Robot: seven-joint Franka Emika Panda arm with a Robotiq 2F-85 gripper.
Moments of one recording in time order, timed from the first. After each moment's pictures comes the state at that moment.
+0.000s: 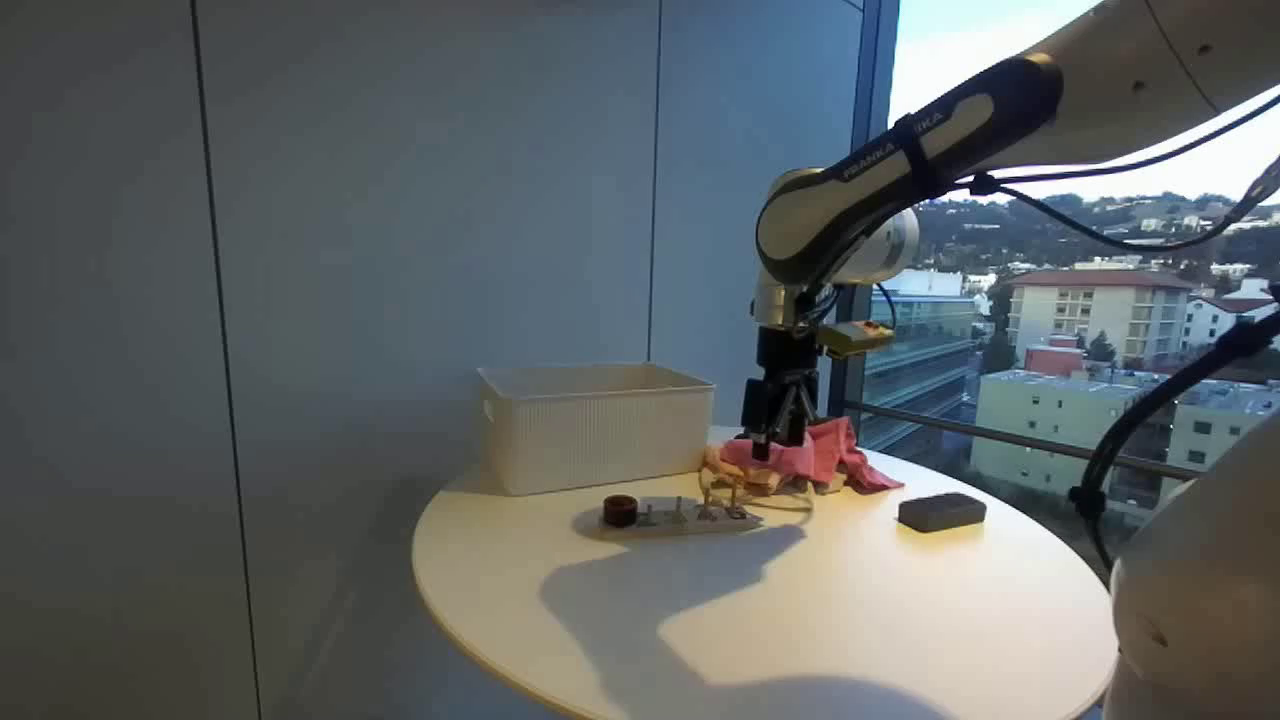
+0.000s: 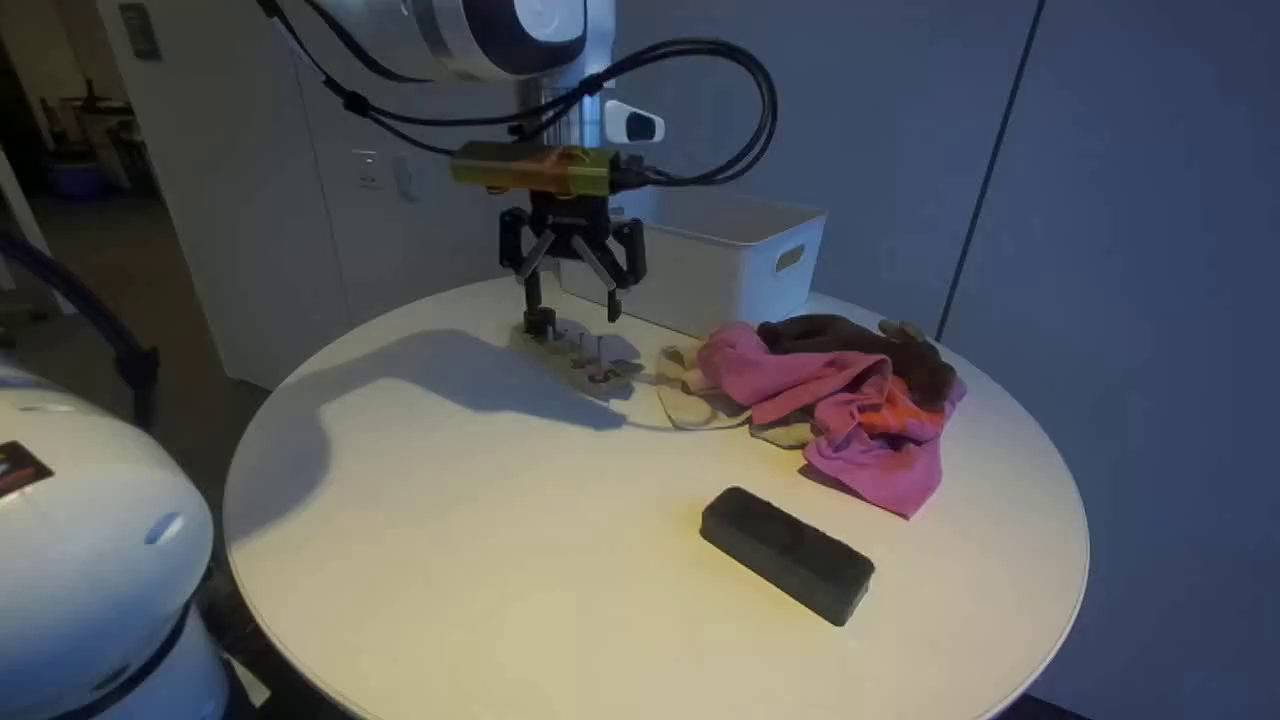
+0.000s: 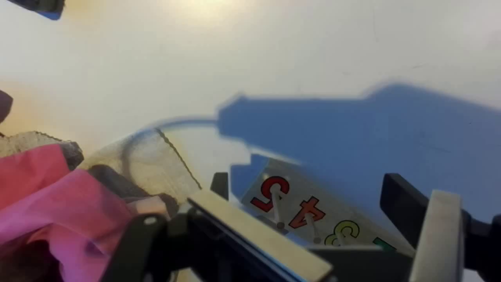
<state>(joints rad) -0.06 -0.46 -0.16 -2.47 -0.11 2.05 -0.25</state>
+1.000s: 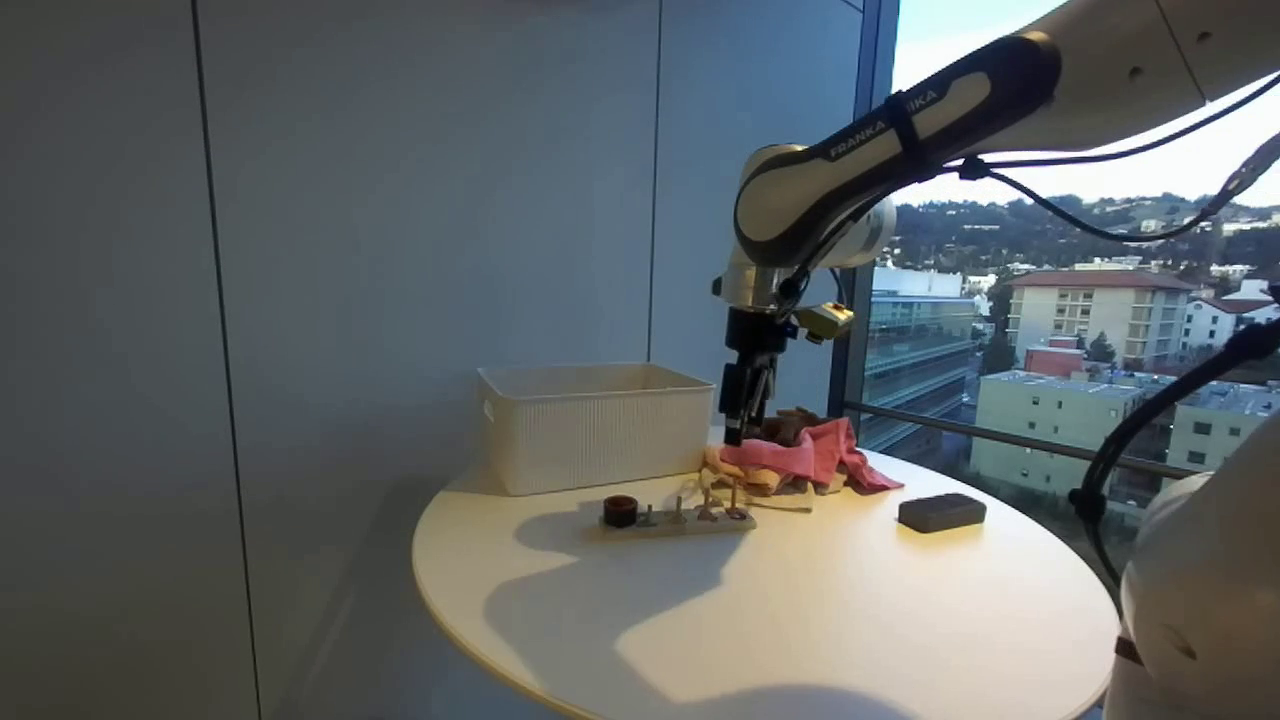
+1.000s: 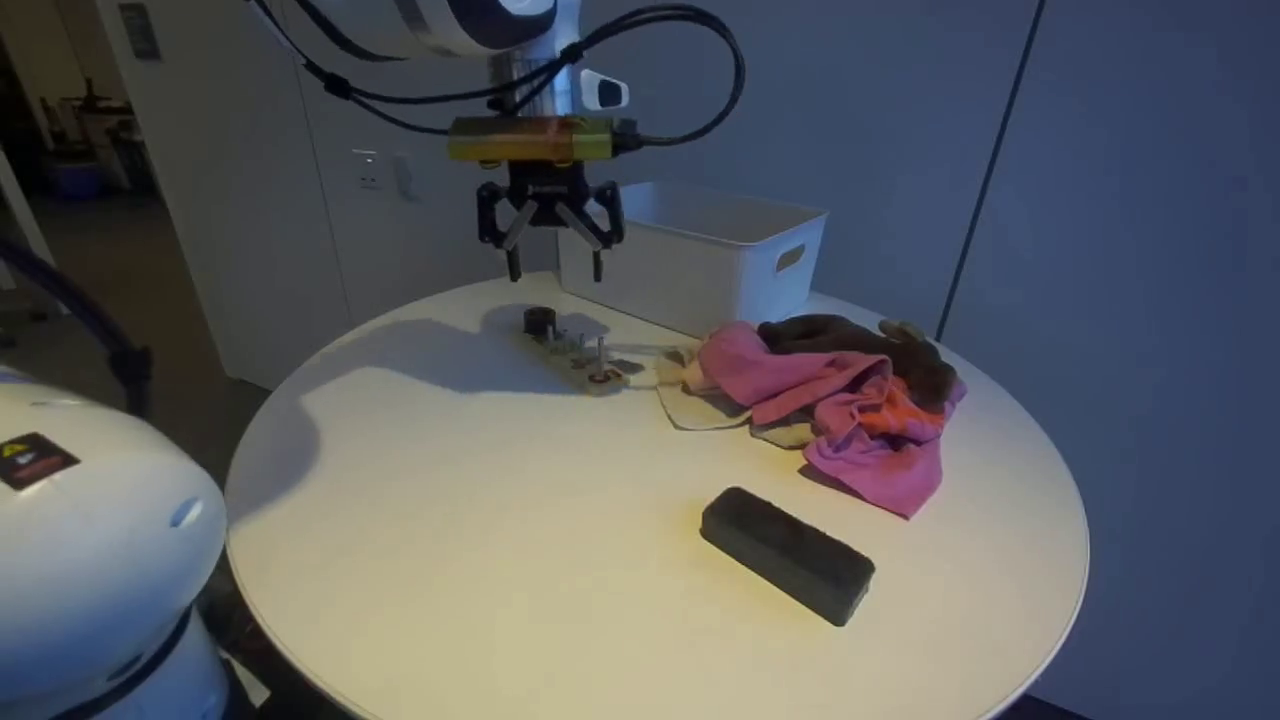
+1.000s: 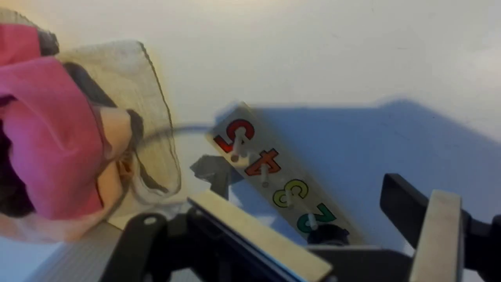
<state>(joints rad) 0.02 -0.46 -0.13 -2.42 -0.11 2.07 -0.42</state>
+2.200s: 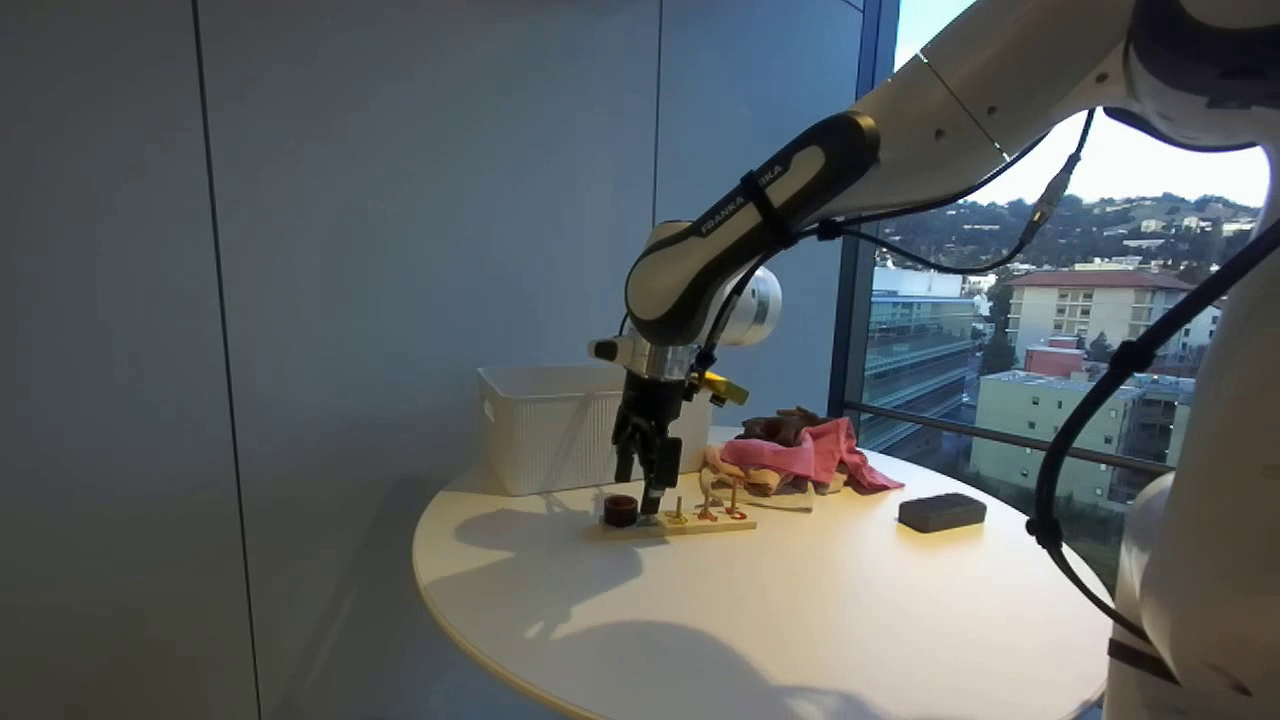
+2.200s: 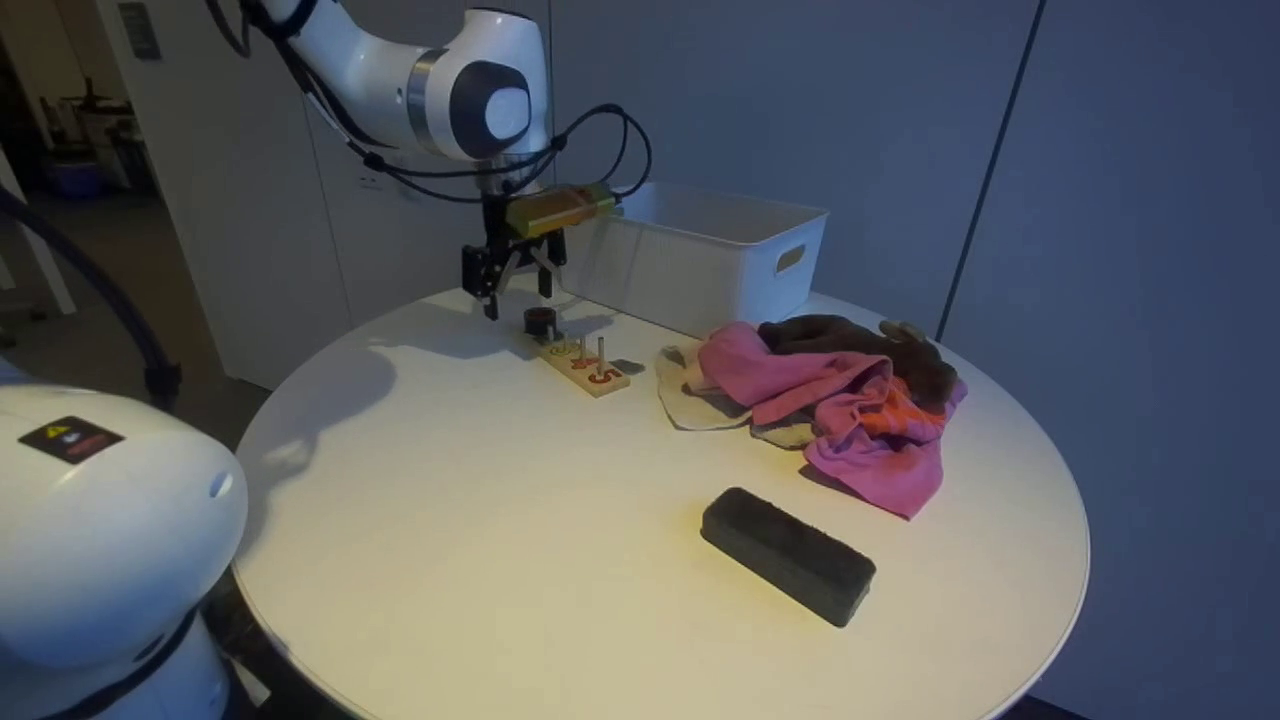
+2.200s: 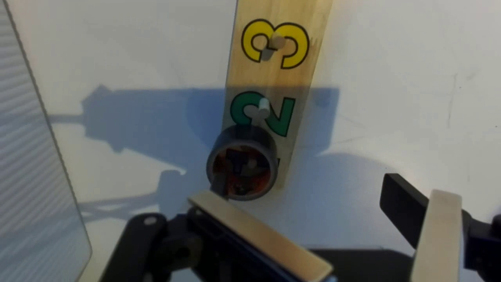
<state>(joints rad) 0.15 -0.13 -0.08 -2.35 0.06 2.35 -1.24</state>
